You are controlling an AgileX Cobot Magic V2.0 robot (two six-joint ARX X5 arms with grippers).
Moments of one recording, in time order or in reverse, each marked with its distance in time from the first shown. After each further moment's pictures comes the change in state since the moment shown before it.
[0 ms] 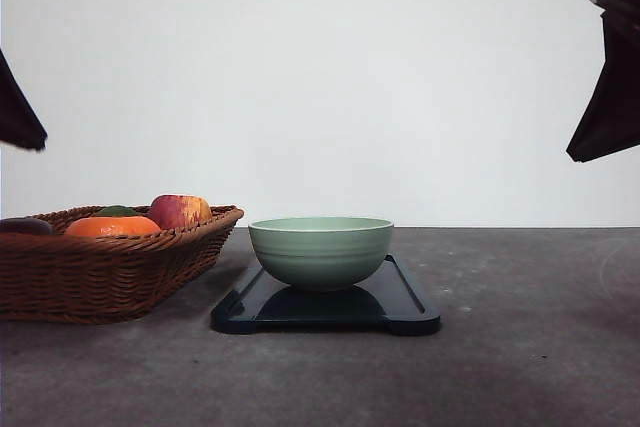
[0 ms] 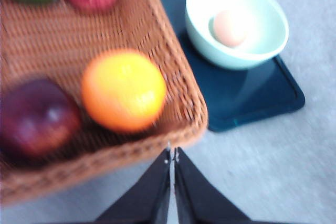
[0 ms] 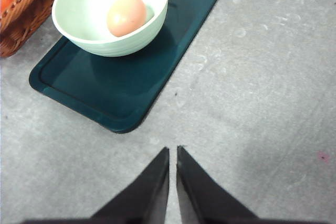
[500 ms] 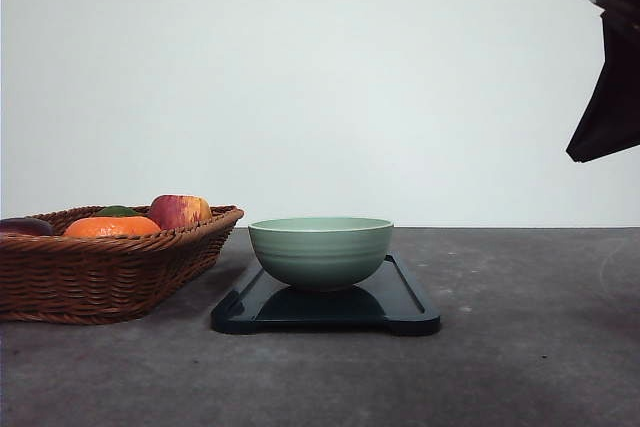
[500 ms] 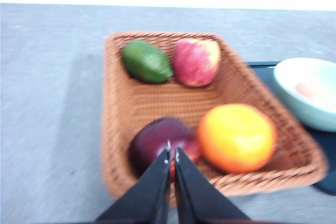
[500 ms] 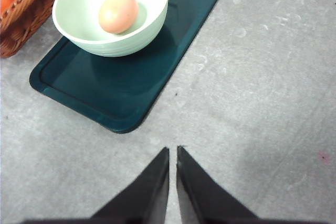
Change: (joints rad) left_arx 0.301 -0.530 -0.389 0.221 -0.013 0.159; right_arx 0.000 0.000 0.000 0.000 0.000 0.001
